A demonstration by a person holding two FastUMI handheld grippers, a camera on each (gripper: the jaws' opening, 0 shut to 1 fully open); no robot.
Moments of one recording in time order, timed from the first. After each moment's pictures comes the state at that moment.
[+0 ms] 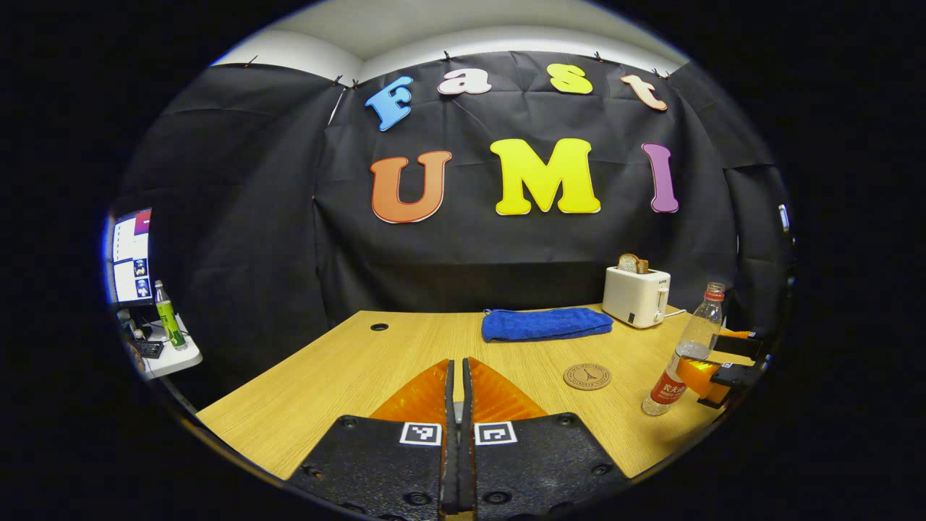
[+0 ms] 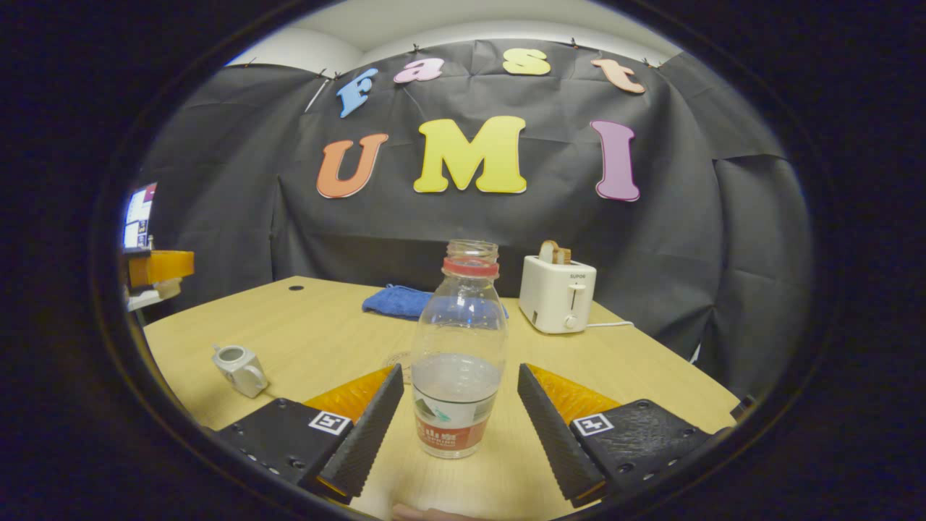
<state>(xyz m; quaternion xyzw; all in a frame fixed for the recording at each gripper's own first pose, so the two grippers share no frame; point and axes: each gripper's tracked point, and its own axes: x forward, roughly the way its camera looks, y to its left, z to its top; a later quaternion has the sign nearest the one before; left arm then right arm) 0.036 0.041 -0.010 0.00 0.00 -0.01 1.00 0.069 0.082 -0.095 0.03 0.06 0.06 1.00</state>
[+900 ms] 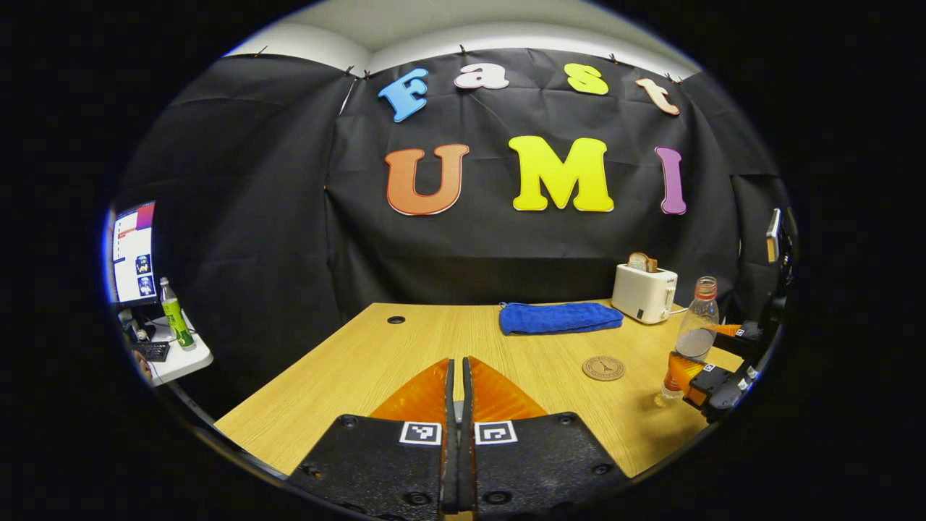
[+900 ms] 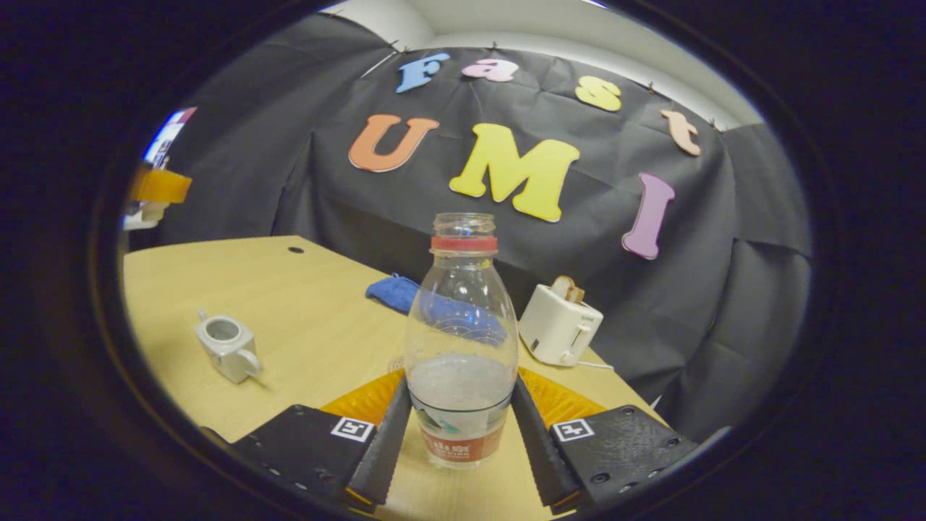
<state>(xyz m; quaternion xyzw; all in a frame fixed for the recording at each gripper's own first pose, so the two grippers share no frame) 0.027 0.091 -0.005 0.01 0.01 -0.01 1.00 0.067 0.144 -0.075 -0.15 0.05 0.03 0.99</state>
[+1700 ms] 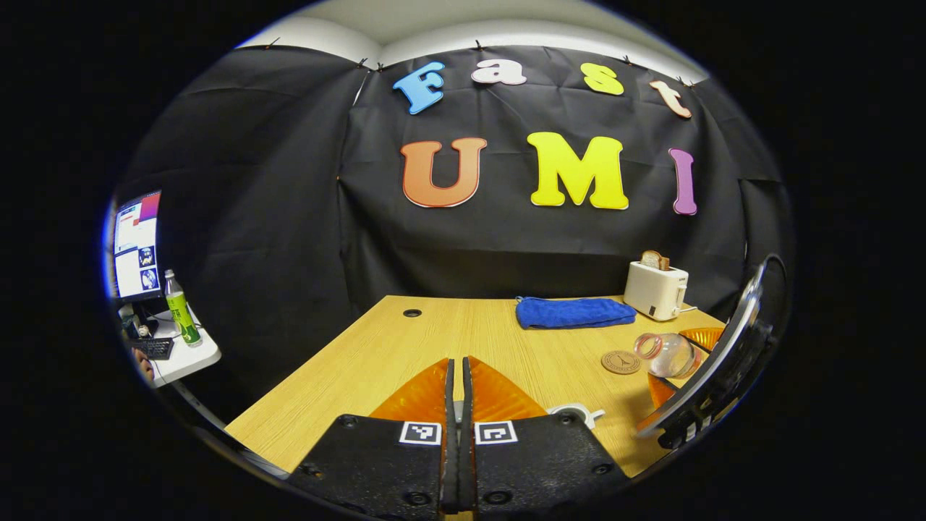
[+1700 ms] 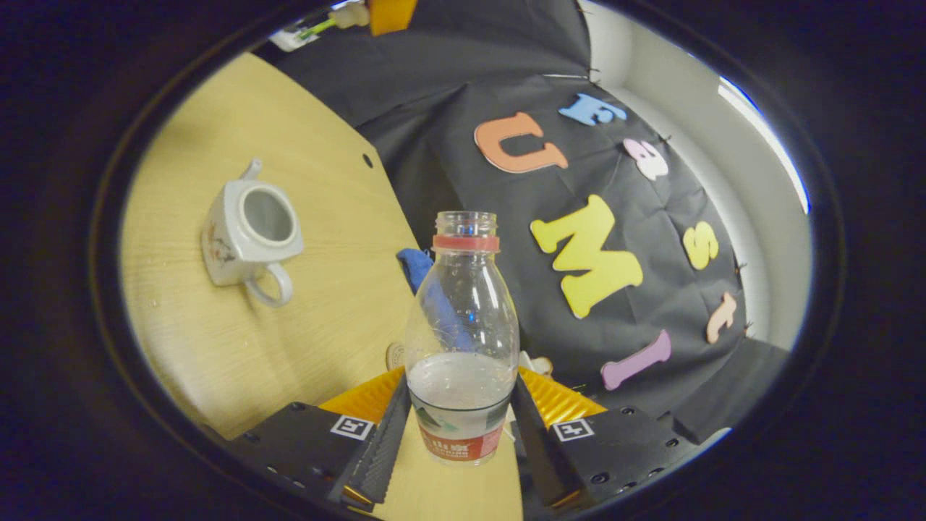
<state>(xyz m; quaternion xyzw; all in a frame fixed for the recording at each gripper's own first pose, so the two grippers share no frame) 0.028 0.126 -0.012 -0.01 0.03 0.00 1.00 0.075 0.212 -0.075 -0.52 -0.01 -0.01 0.85</state>
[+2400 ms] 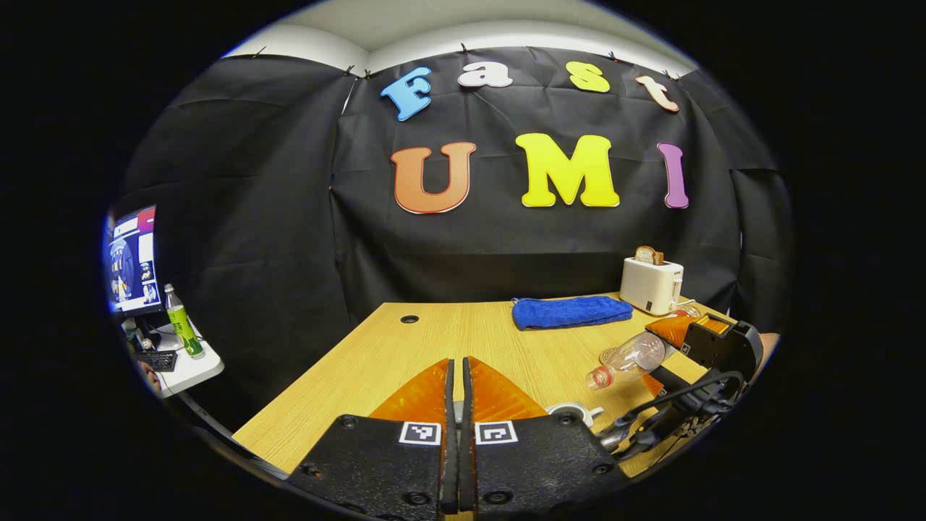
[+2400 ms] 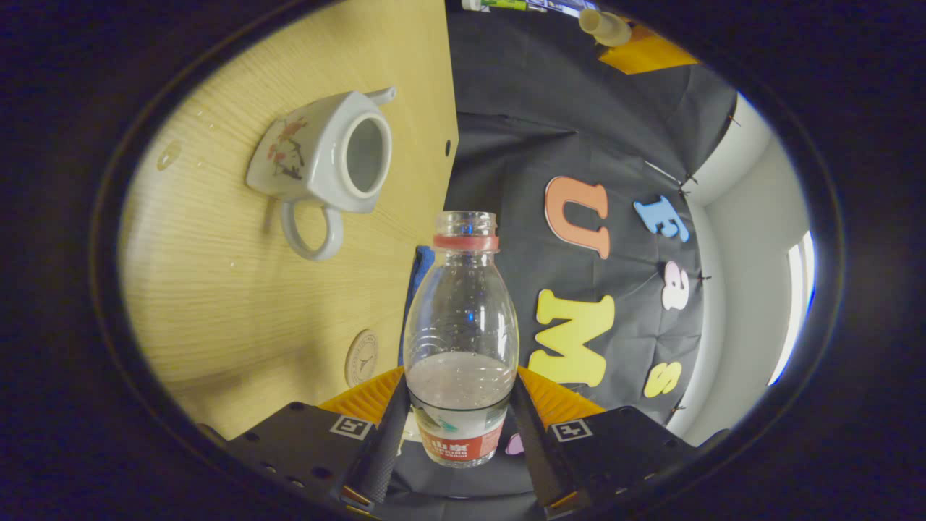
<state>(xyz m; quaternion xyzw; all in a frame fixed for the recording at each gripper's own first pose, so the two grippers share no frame) 0.024 0.124 -0.009 0.01 0.02 -0.01 1.00 0.086 0.236 -0.057 -0.73 -0.07 -0.01 0.68</state>
